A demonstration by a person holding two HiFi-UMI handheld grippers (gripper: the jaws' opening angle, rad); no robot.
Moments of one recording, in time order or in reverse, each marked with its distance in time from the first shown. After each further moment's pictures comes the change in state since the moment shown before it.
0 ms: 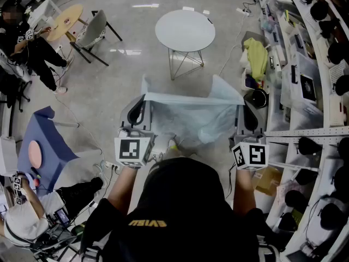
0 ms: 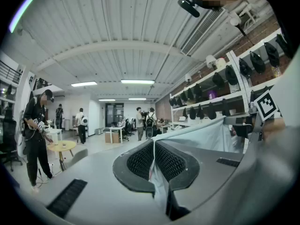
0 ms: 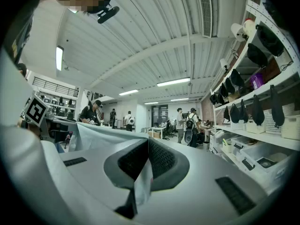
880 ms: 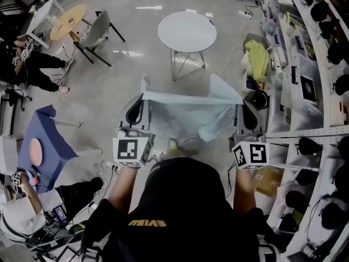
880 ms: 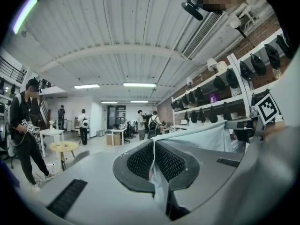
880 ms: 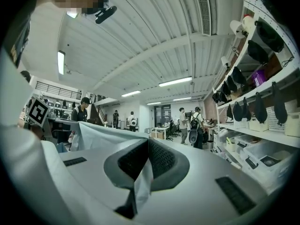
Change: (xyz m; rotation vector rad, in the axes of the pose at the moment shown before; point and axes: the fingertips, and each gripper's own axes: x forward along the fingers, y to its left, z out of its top) left arm -0.010 -0.005 0.016 -0.025 -0.055 -0.010; right arm -0.017 0.002 0.007 0.009 -0.012 0.002
